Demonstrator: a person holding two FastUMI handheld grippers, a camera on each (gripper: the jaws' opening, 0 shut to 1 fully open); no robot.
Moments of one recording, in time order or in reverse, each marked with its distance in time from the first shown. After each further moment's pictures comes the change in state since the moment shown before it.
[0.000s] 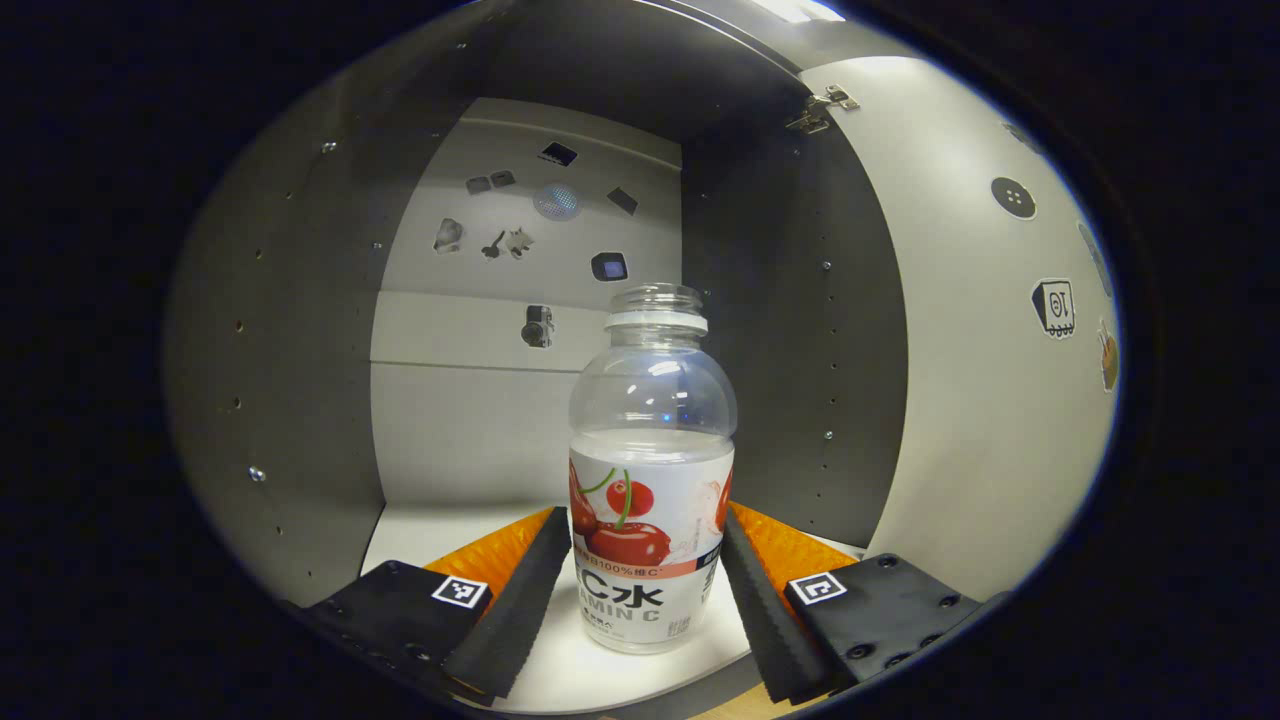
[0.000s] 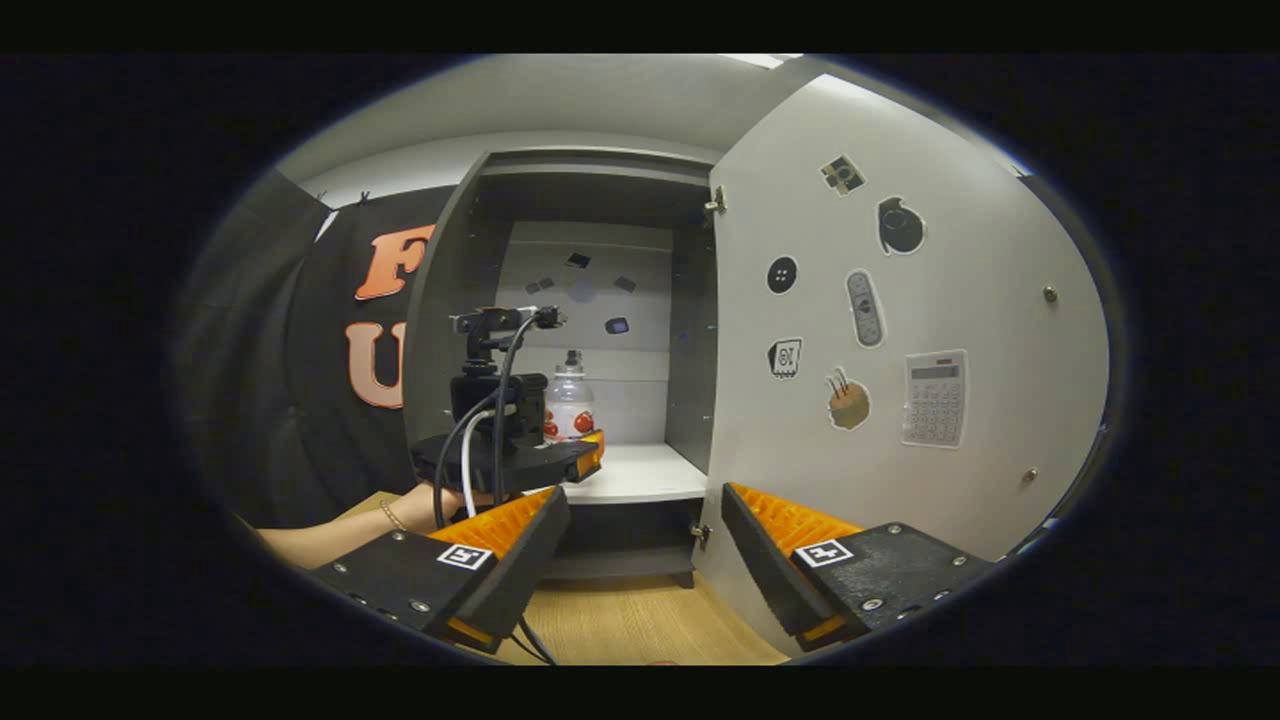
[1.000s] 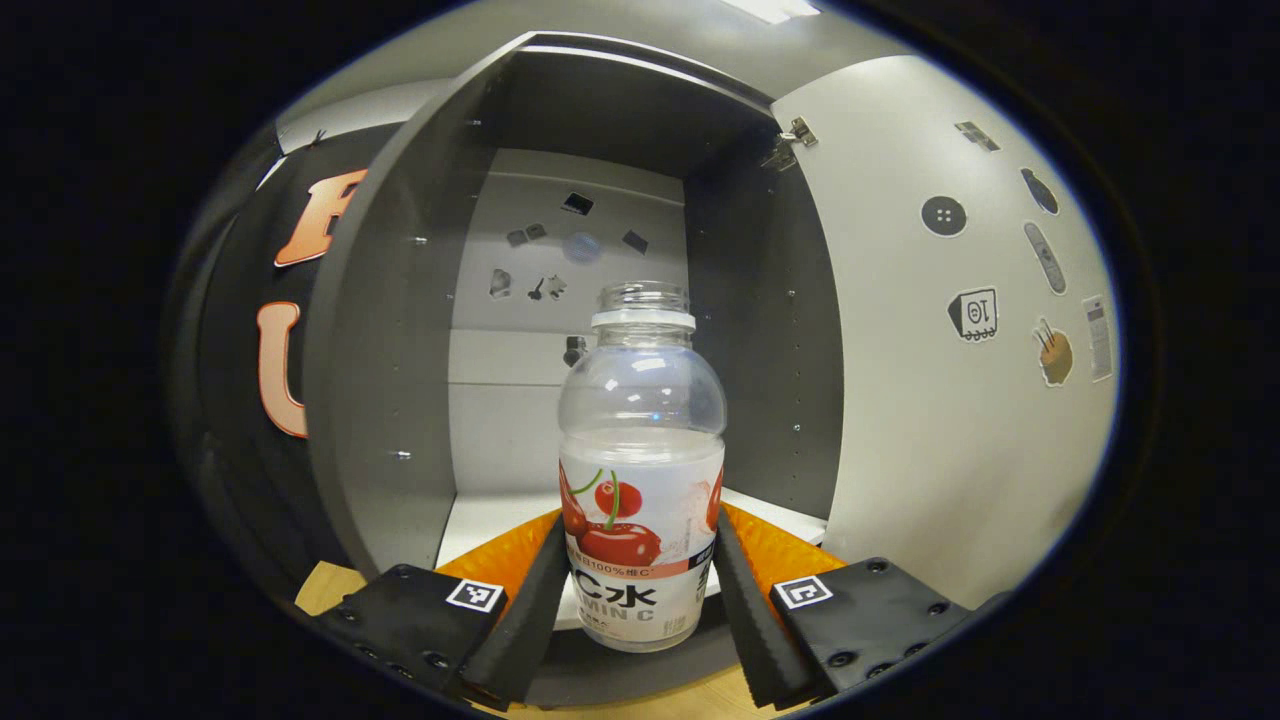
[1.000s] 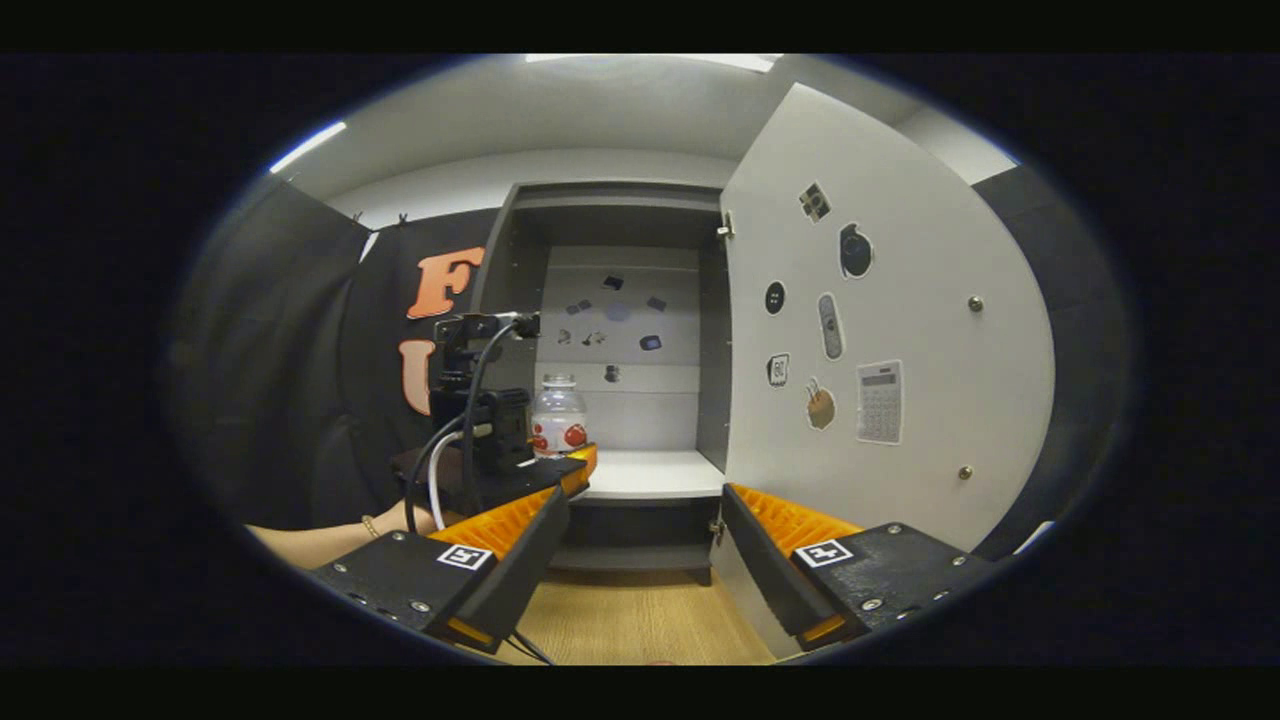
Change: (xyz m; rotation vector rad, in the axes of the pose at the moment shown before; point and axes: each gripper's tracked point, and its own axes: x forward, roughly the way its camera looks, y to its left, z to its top) left arm -0.086 -0.005 0.017 0.042 -0.038 0.124; right arm -0.062 -0.004 0.009 0.005 -0.048 0.166
